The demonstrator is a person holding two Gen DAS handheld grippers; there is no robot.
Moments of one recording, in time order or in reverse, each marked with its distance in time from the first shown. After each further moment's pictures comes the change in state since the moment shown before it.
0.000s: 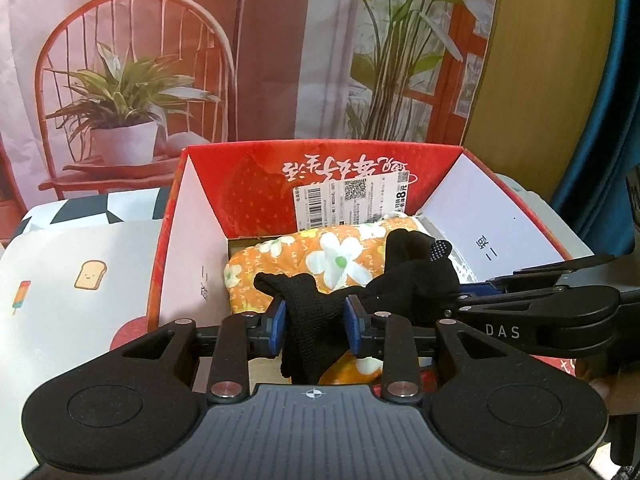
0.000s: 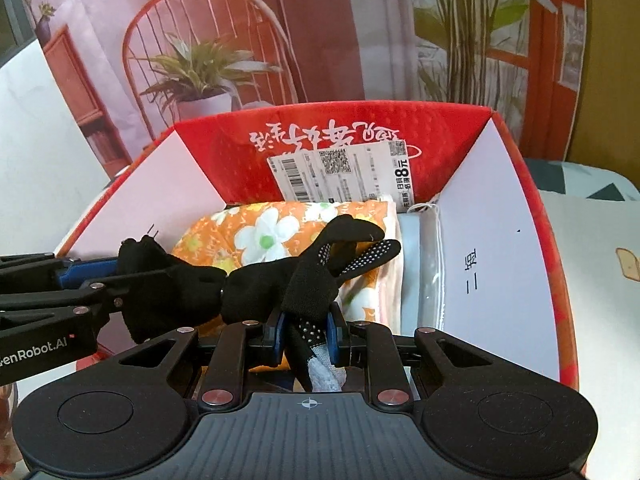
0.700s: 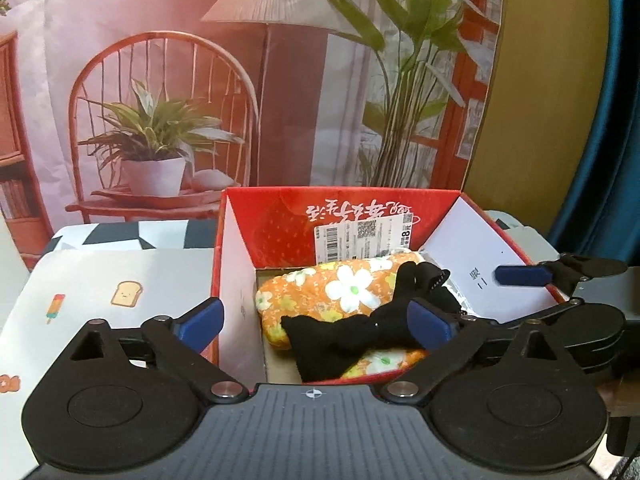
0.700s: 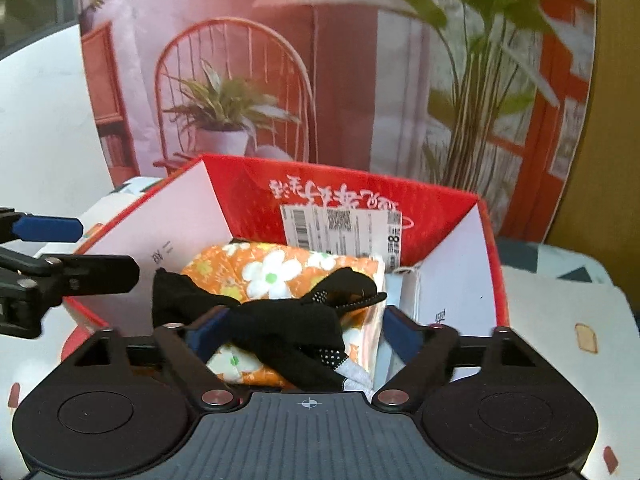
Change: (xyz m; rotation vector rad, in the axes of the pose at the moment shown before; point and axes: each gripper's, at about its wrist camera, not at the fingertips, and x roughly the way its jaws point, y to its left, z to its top) left arm -0.054 0.005 -0.005 -0.015 -0.120 0.041; right arm -0.049 0.021 -0.007 -0.180 -0.180 -0.062
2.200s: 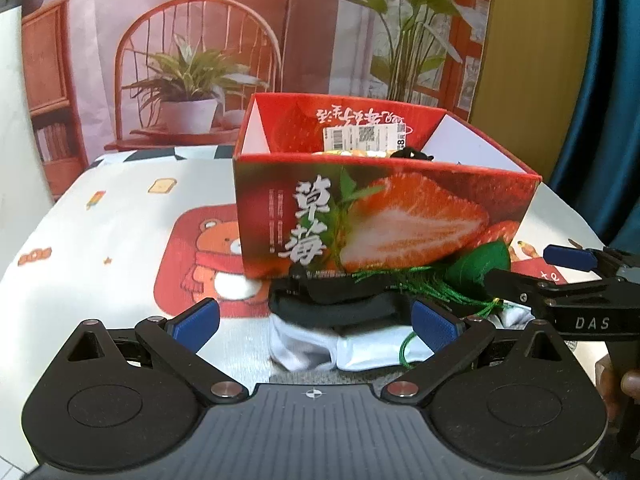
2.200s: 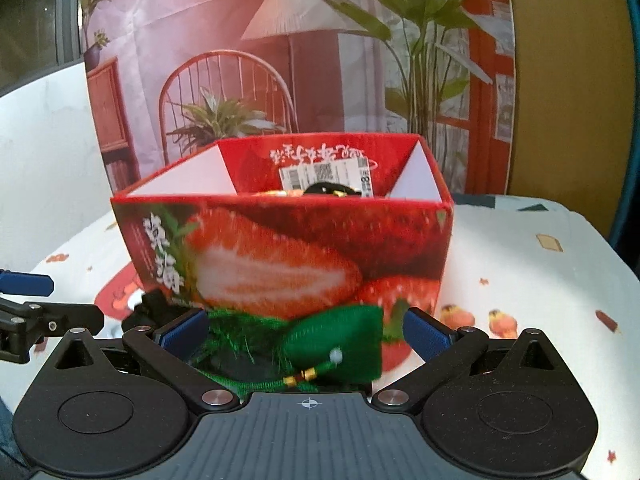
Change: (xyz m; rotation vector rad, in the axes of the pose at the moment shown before) left arm -0.067 -0.016 -0.122 -0.035 0.046 0.059; right arm -0.086 0.015 -0.136 0.106 -0.122 -0.036
